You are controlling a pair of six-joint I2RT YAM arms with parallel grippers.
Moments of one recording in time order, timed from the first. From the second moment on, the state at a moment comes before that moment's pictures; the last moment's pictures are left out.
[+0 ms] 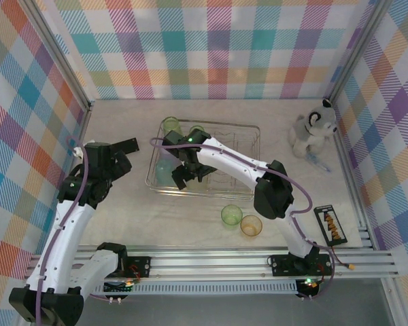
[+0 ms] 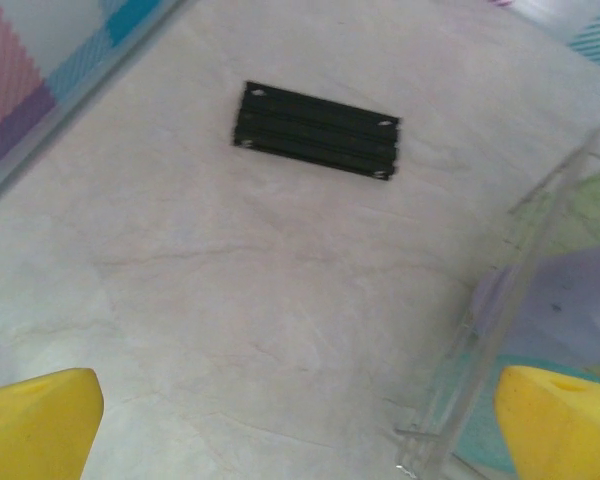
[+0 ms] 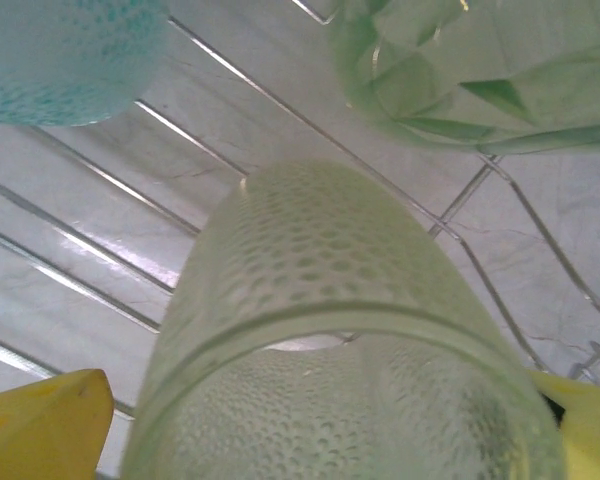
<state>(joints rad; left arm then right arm) -0.13 0.90 1.01 -0.94 -0.37 -0.61 0.96 2.19 2.10 -1.35 0.11 0.38</state>
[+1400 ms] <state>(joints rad) 0.31 1.27 0.96 -1.10 -0.62 -0.88 0.89 1.34 1.43 -0.98 0.01 0.42</state>
